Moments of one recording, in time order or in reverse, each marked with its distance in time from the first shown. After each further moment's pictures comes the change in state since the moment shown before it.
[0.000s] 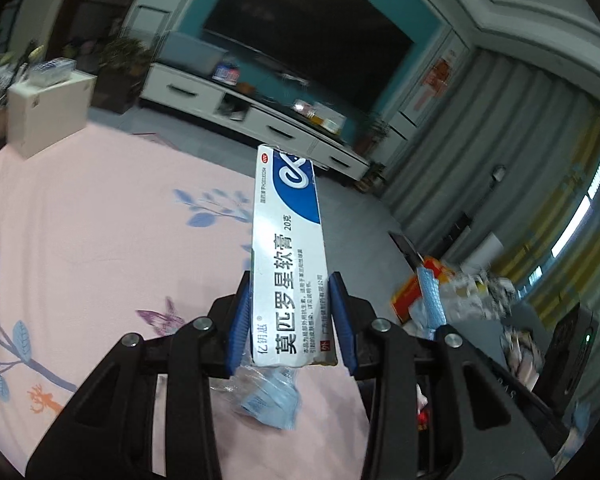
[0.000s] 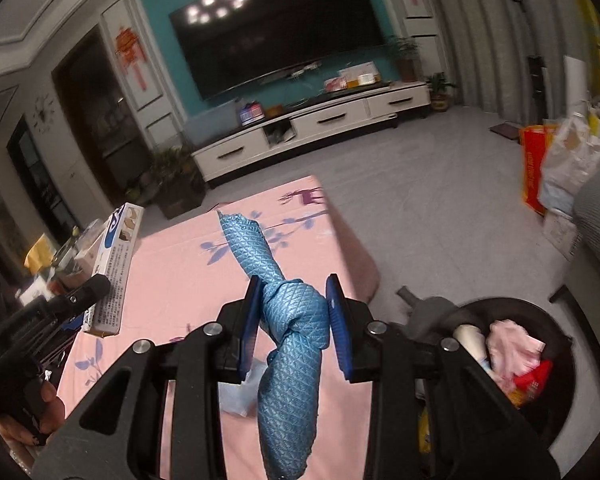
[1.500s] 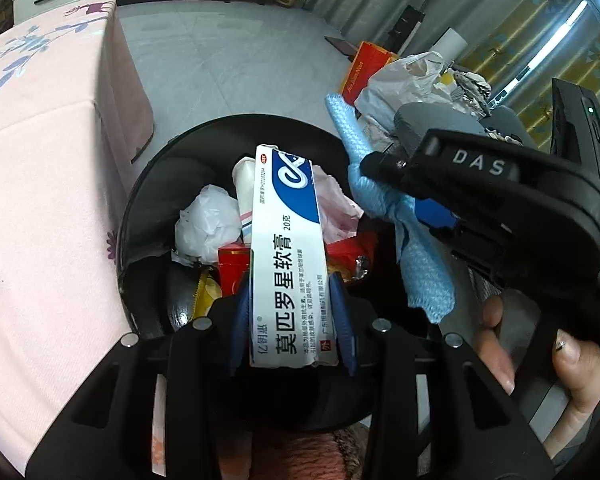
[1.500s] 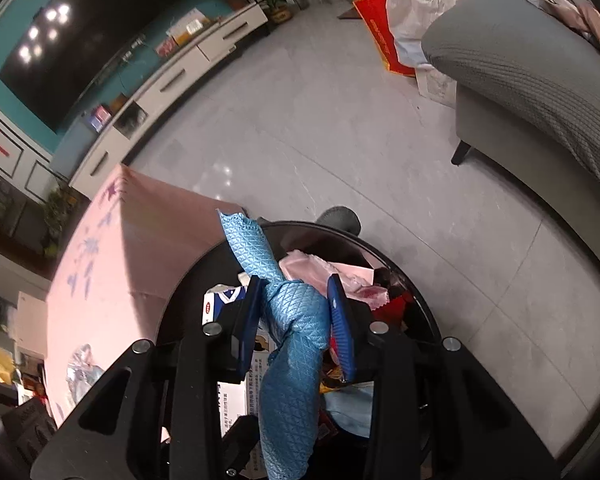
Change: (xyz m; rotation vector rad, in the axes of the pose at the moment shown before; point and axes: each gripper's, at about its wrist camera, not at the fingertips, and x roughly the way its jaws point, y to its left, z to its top) left arm 0.177 -0.188 -0.208 0.260 0.636 -0.104; right arm 0.030 -0.213 -0.046 0.457 0.256 -0.288
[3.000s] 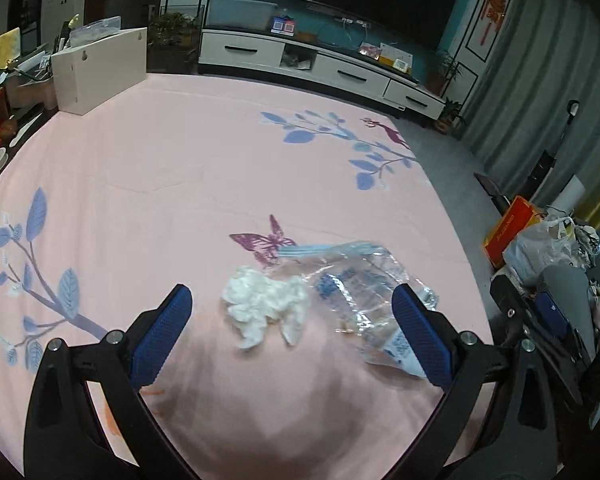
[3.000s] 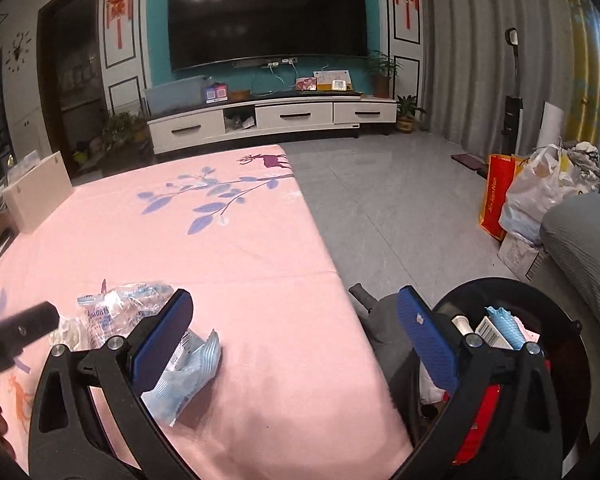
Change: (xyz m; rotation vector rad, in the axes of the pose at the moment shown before) left arm -0.192 0.251 -0.017 -0.318 -0.406 0.420; right arm 0.014 0.221 -0.127 -0.602 -0.354 0.033
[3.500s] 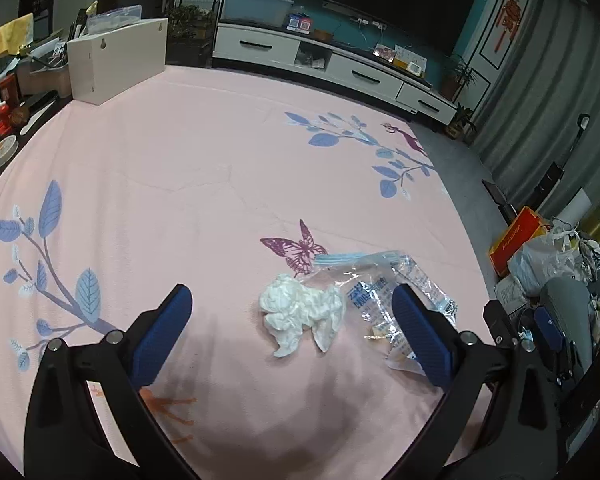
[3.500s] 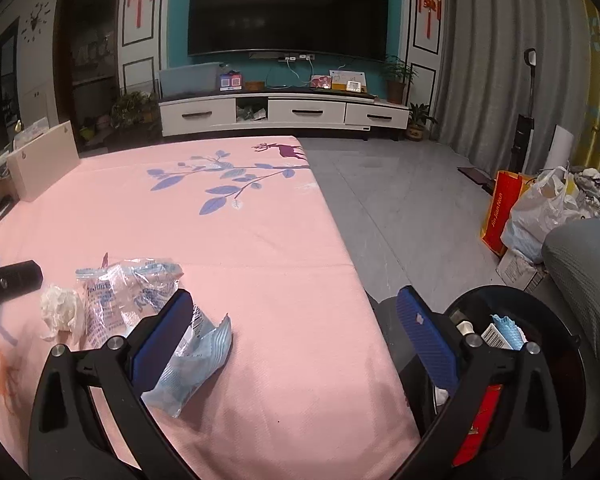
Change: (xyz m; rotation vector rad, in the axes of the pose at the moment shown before) left arm -0.002 0.025 0.005 -0.047 0.019 0.016; right arm 0.003 0.025 -0.013 -0.095 0.015 -0.004
